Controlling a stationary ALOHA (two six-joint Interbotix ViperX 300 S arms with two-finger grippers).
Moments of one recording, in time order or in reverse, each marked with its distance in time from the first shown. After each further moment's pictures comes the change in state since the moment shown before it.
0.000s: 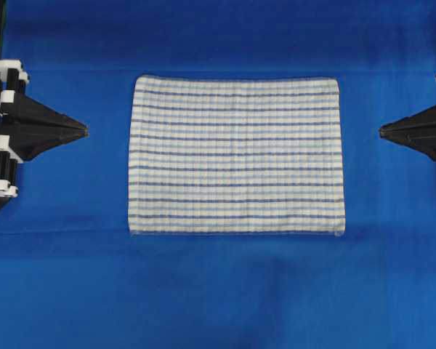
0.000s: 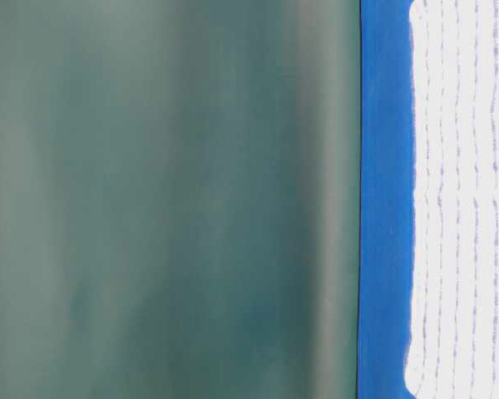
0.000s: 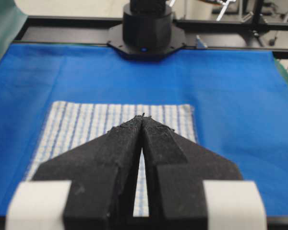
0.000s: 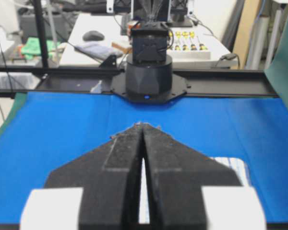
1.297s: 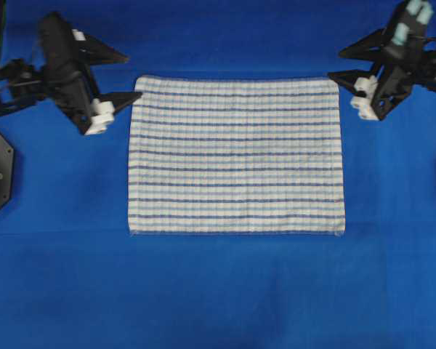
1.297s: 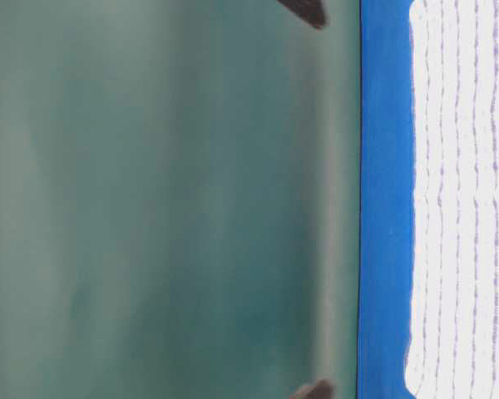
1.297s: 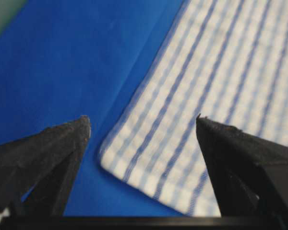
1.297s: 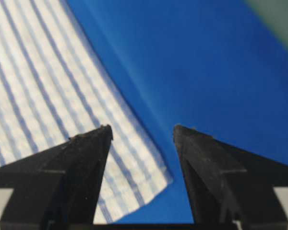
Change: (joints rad) left arm 0.425 0.695 -0.035 -0.012 -0.163 0.081; right arm -0.531 0.661 -0.089 -0.002 0.106 0.011
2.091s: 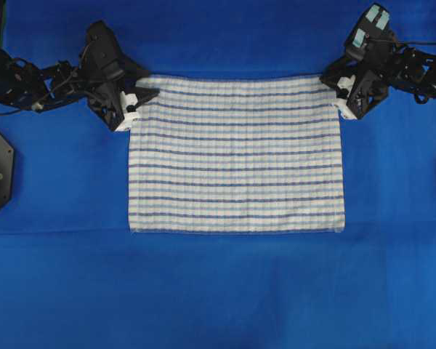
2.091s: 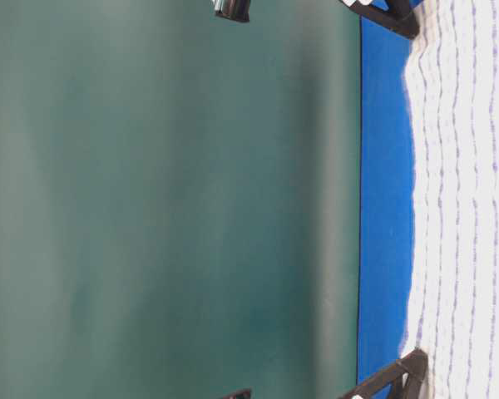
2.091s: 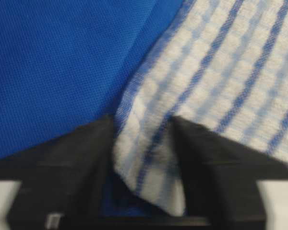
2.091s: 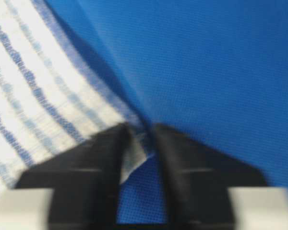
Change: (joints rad) left arm 0.081 0.403 -0.091 -0.002 -0.084 -0.005; right arm -0.077 0.331 -0.051 -0.008 -0.097 -0.014
